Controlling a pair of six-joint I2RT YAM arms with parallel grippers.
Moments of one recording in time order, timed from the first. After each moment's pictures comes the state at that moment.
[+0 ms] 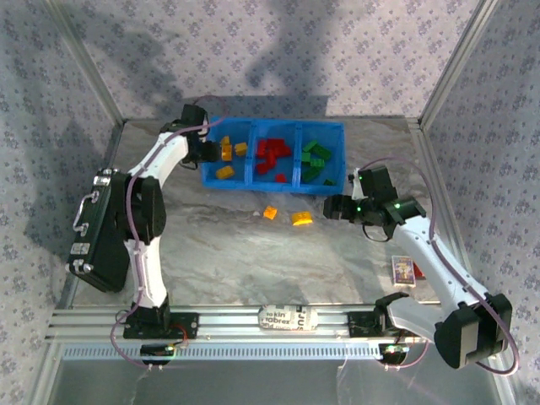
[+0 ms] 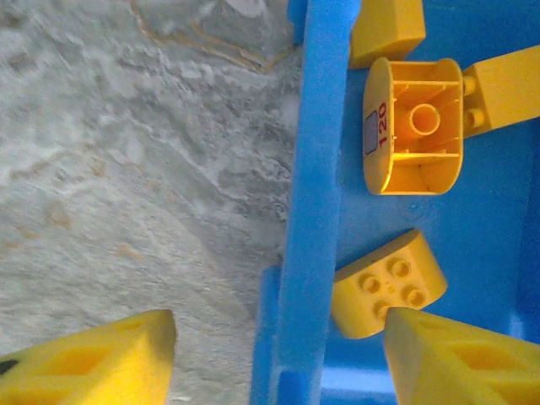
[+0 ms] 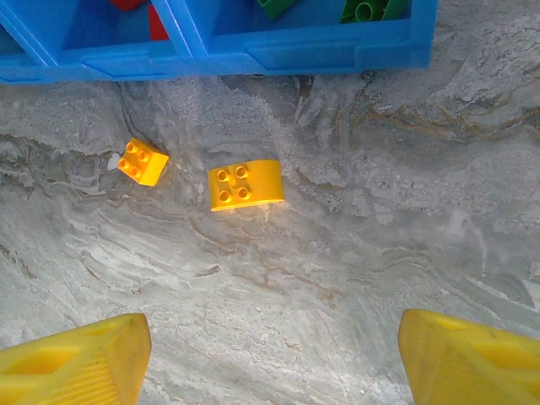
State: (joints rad) left arm -0.21 2.09 1.80 -0.79 -0.05 -0.23; right arm 0.32 1.10 0.94 -0.77 -0.18 0.39
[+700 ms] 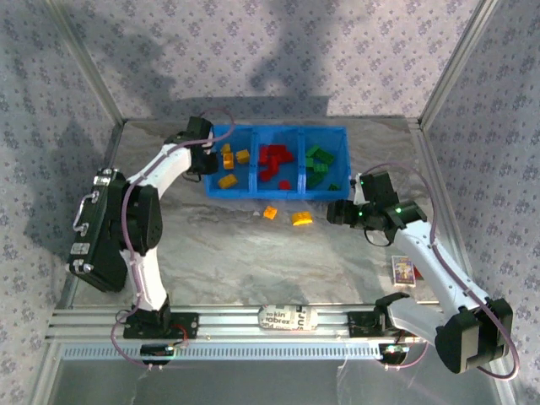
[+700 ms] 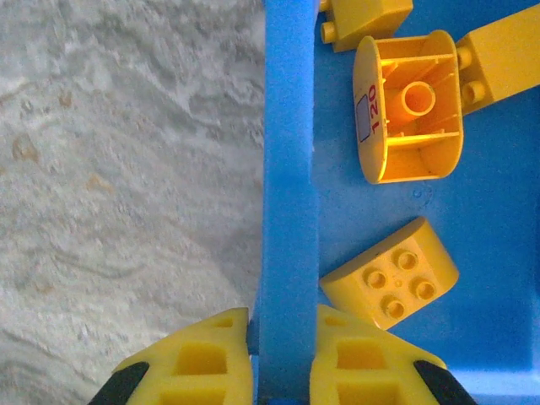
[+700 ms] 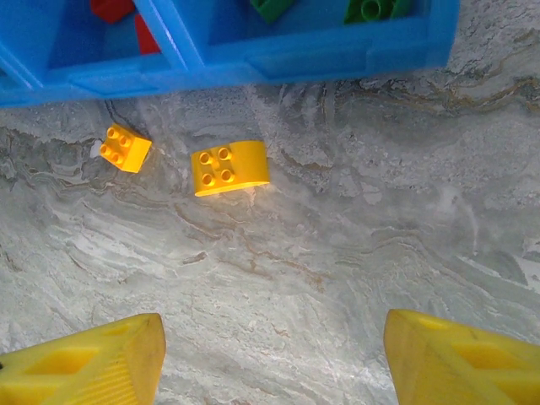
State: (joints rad) left arm -0.27 1.92 1.54 -0.70 -0.09 -0.23; right arm 0.31 1.08 0.89 -0.77 -0.18 0.40
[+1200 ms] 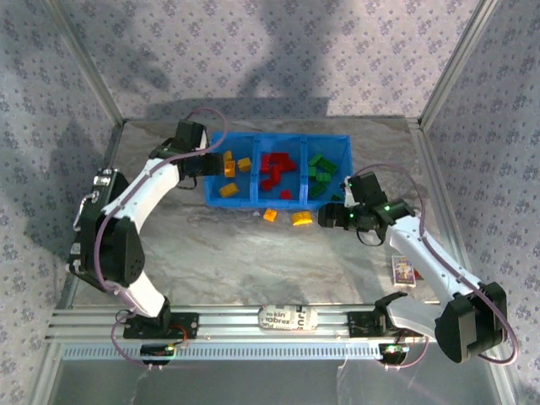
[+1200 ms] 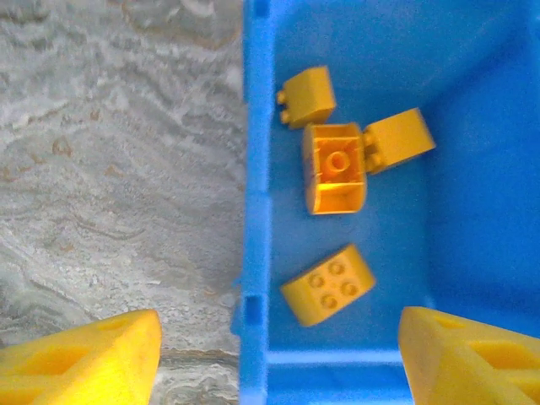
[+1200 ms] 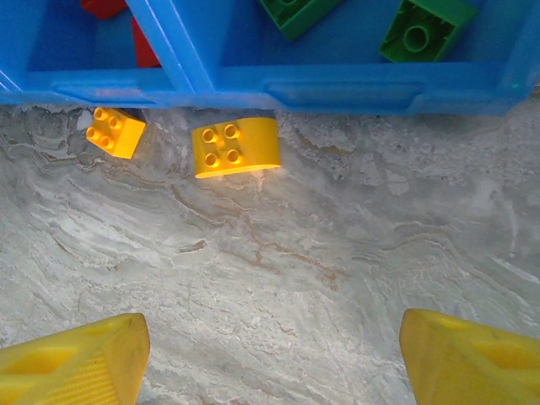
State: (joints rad) left arm -0.32 1.62 1.37 -0.64 -0.07 -0.29; right arm 0.39 1.15 0.88 -0.74 -0.16 0.40
